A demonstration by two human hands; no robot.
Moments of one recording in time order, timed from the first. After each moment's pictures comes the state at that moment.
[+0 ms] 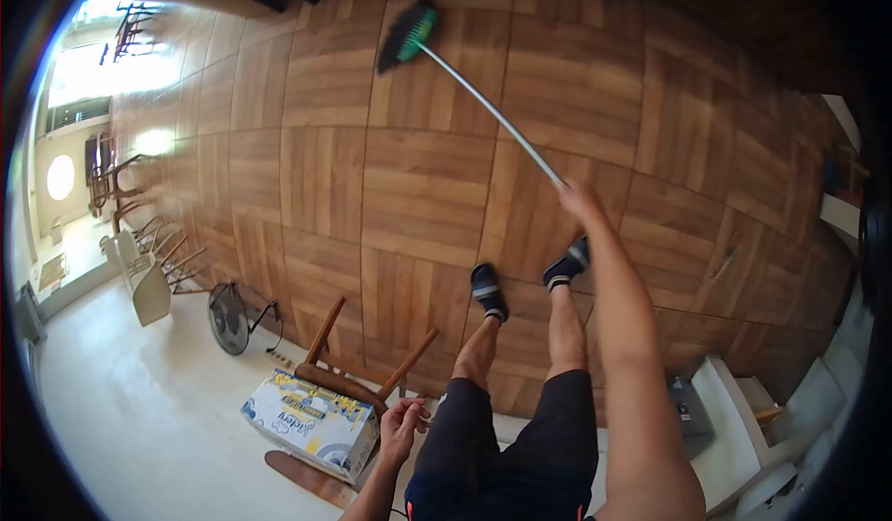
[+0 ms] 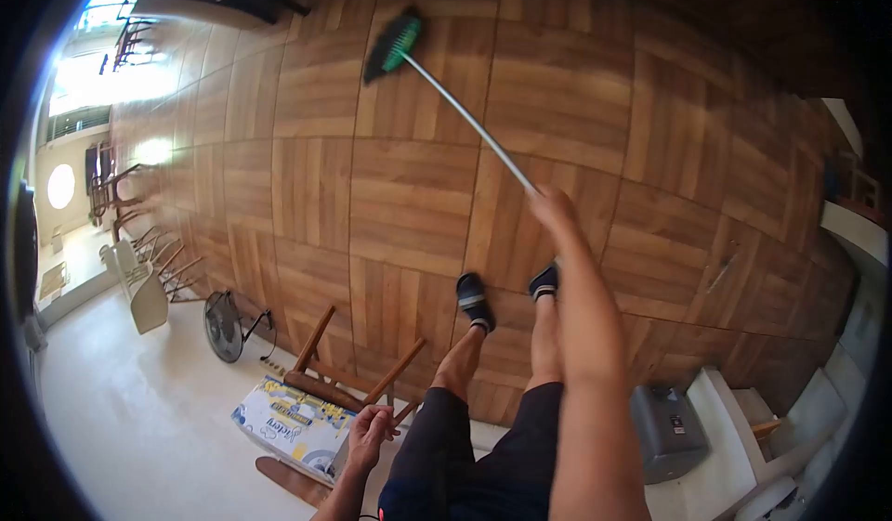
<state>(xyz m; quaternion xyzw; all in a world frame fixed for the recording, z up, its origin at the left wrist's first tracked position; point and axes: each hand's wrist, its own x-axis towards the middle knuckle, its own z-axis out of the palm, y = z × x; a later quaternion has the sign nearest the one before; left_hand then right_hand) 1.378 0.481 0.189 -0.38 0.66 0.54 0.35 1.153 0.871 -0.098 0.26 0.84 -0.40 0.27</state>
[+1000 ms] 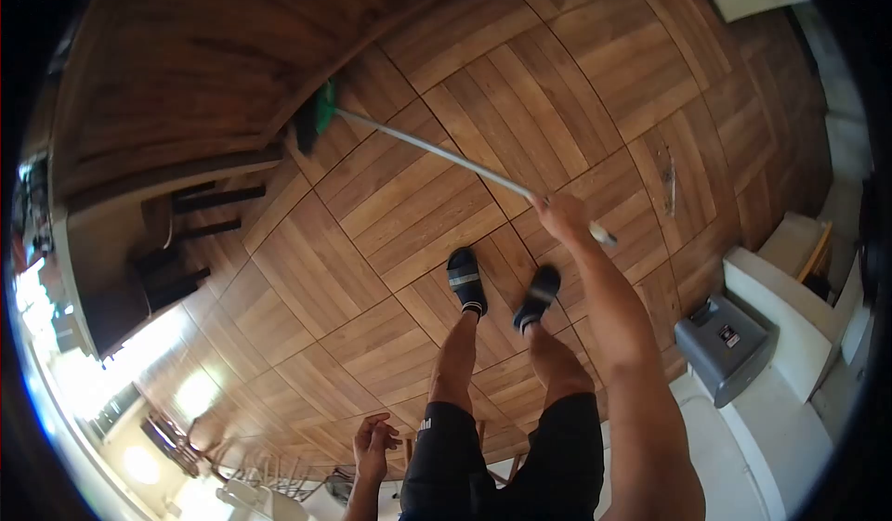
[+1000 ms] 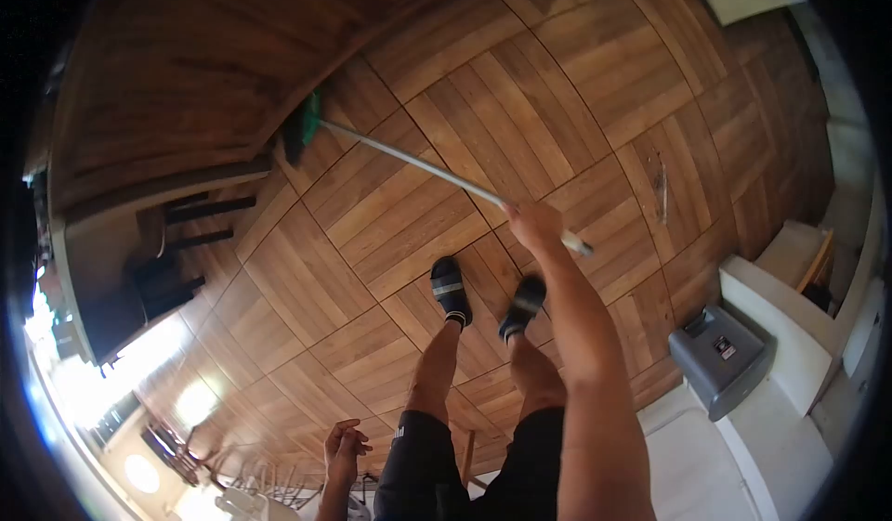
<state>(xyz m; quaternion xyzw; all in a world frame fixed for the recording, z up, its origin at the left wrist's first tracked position) 1.054 0.796 0.119 -0.18 0.76 0.39 0.48 1.179 1.263 -0.127 0.48 0.80 -0.24 0.27</state>
